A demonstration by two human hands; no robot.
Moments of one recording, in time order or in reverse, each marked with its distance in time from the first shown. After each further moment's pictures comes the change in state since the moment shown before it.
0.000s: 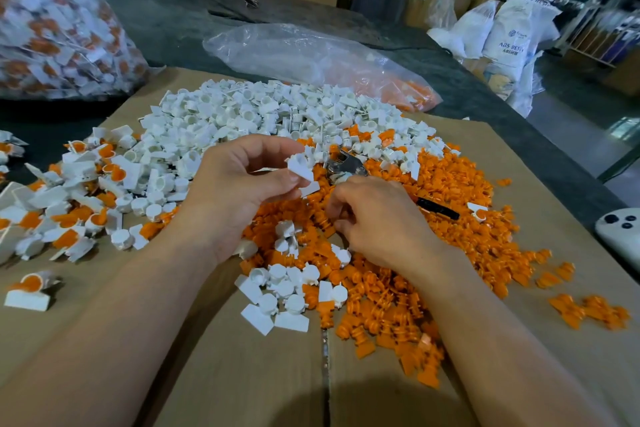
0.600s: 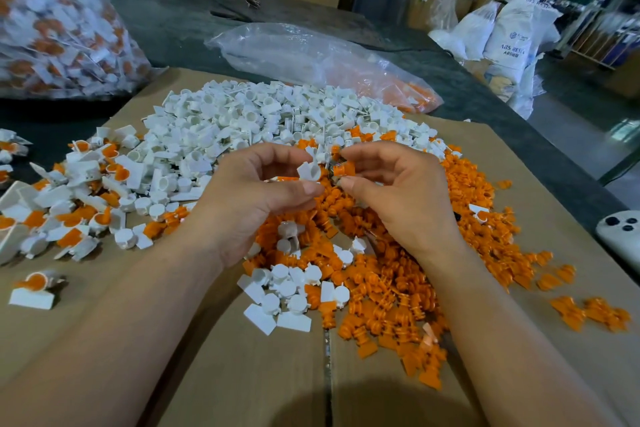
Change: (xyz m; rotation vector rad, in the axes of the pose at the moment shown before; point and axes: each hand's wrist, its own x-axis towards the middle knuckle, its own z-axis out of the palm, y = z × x) left_hand 0.000 -0.002 0.003 -0.075 -0.067 -0.109; right_hand -0.002 0.001 -0.013 0.824 0.395 0.068
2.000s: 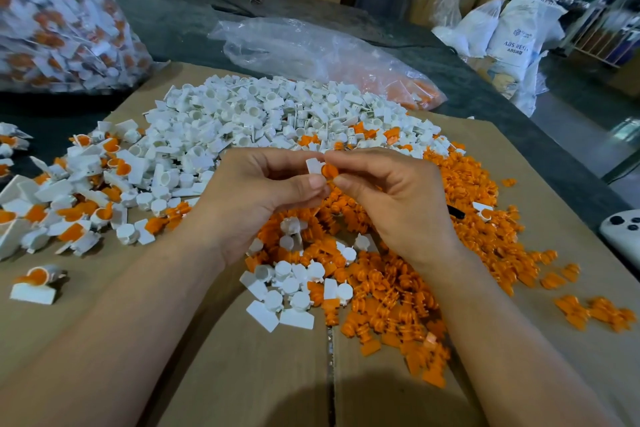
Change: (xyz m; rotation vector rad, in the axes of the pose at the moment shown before) left_hand -0.003 0.001 0.000 -0.011 -0.048 0.013; right_hand -0.005 0.003 0.009 -0.003 -0.015 -0.270
